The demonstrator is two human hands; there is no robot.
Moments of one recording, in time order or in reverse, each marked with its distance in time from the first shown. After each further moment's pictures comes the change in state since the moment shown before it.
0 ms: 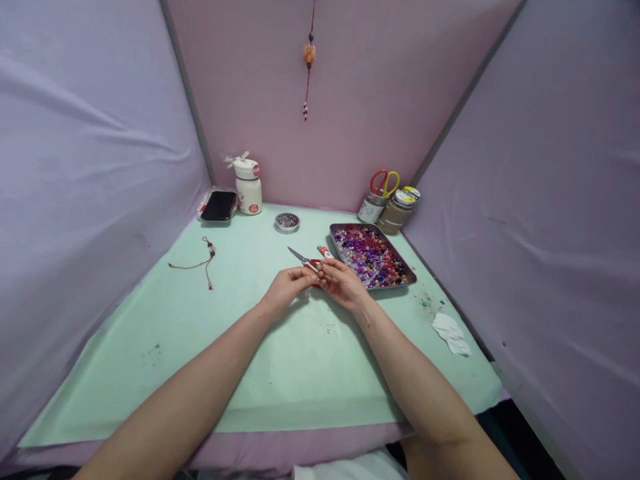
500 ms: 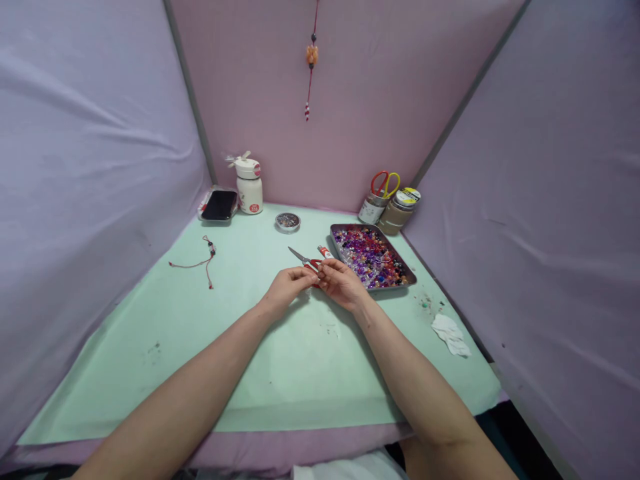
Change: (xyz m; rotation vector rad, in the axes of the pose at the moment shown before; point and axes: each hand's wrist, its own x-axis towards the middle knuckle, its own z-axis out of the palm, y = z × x) left_hand 0.000 0.001 0.001 0.014 0.033 -0.006; right_hand -0.003 -0.001 0.004 -0.012 -0.023 -0.018
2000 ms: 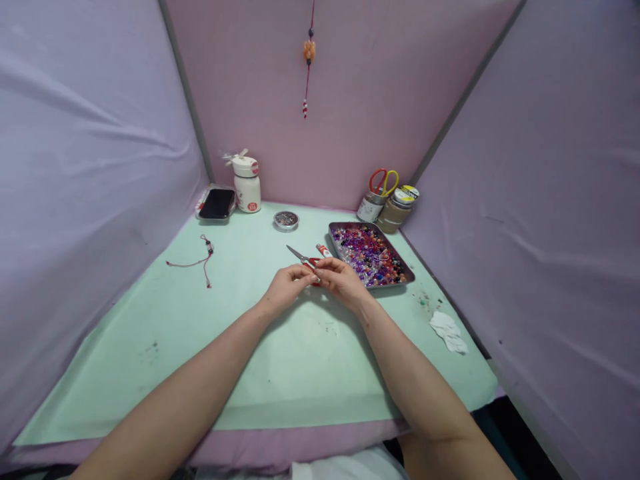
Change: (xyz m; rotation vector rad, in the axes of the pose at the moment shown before) left_hand 0.003 -0.007 -0.004 0.179 -0.011 0.154; right_hand -0.002 -0.001 -0.003 -0.226 -0.018 -0.056
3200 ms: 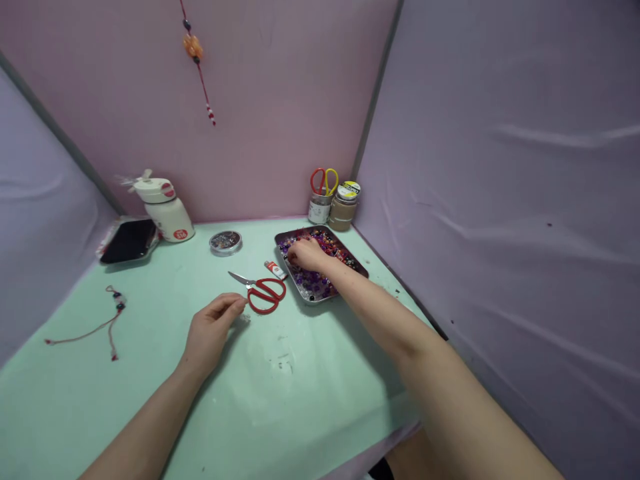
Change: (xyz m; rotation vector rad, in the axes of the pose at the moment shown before) left_hand 0.003 -0.001 -0.005 0.153 0.291 -0.105; right_hand 0.089 -0.071 -0.082 -1.860 -0.086 -0.151
